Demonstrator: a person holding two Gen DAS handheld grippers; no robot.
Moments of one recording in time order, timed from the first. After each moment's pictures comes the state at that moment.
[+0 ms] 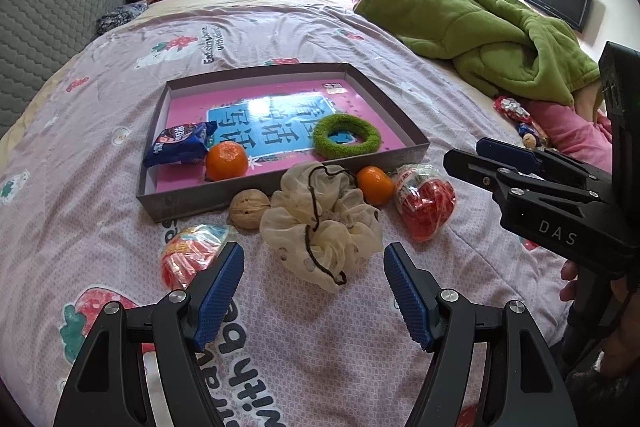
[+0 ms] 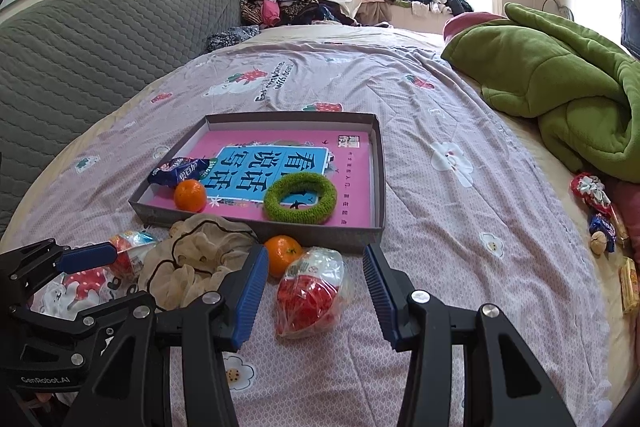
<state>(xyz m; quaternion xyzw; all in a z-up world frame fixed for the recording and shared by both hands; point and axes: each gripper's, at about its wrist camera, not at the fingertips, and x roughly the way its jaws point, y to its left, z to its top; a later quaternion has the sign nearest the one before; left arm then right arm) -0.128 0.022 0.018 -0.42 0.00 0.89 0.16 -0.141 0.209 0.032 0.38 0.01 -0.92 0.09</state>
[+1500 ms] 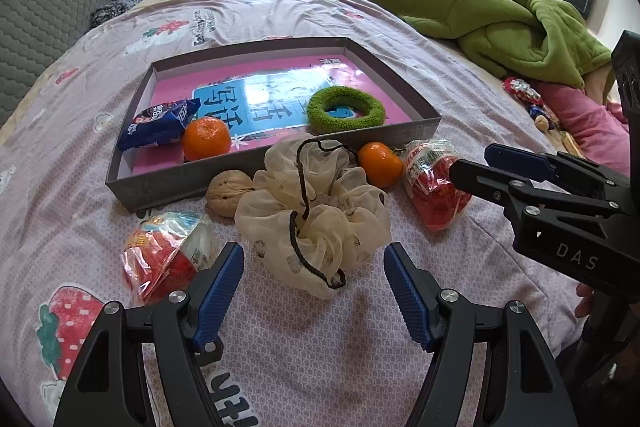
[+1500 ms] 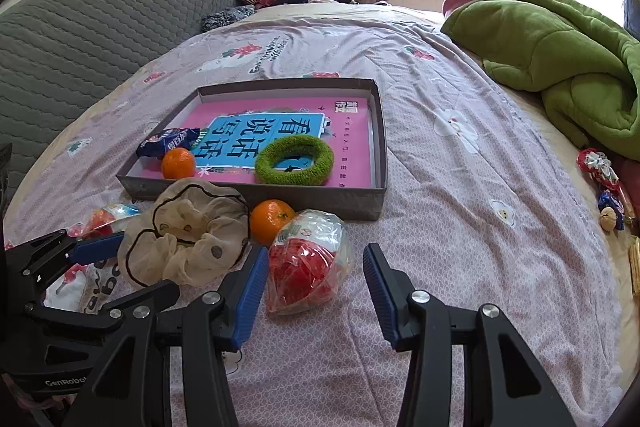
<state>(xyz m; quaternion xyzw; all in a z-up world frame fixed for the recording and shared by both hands) -0.143 0.038 -0.015 -0.44 0.01 0.88 0.15 -0.142 0.212 0.005 0.41 0.01 -0.91 0.09</state>
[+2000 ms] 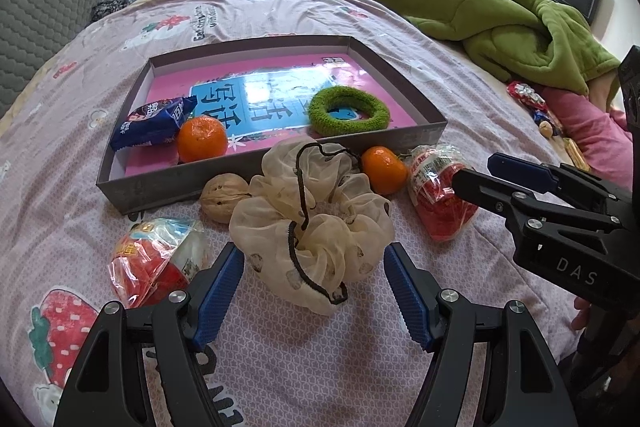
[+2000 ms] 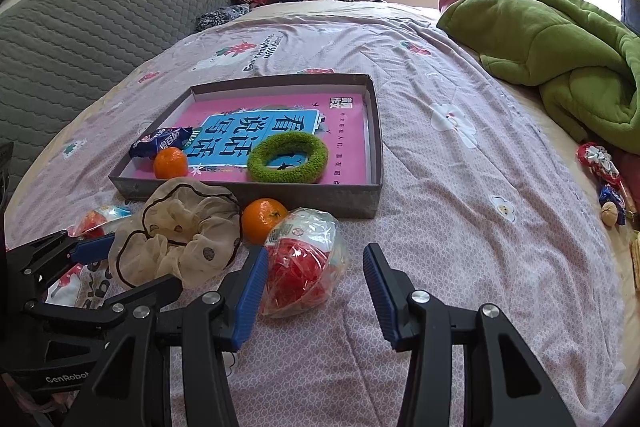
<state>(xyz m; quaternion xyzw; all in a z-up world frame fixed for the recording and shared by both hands) -0.153 0.041 -0.020 -0.45 0.00 0.88 0.15 -0.147 0.214 -0.001 0.42 0.00 -0.91 0.08</state>
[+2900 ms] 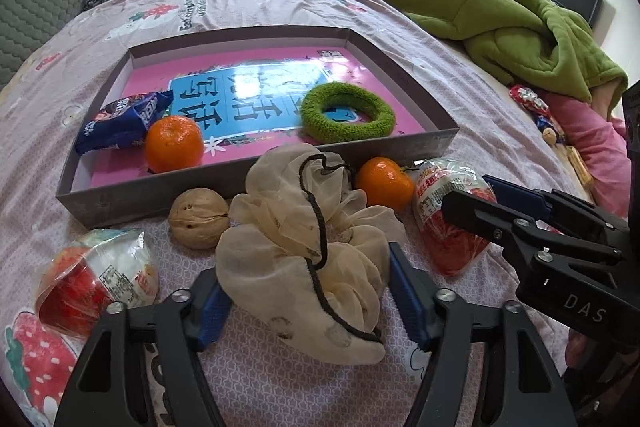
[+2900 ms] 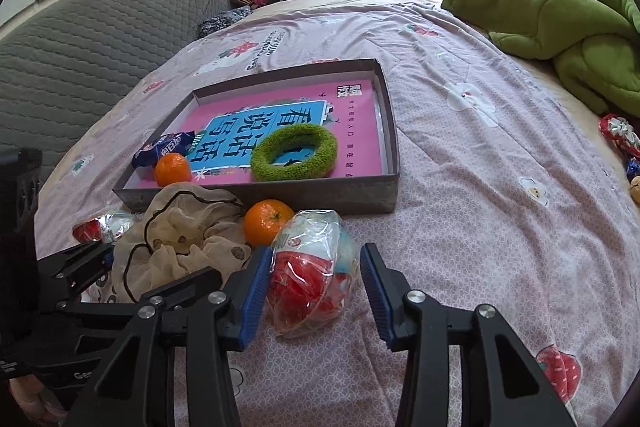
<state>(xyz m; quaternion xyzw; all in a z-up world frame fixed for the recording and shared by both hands) -0.182 0.051 -0.040 -0.46 -0.01 0.87 0.17 -0.159 0.219 -0.018 0.42 -0.05 -0.90 0.11</state>
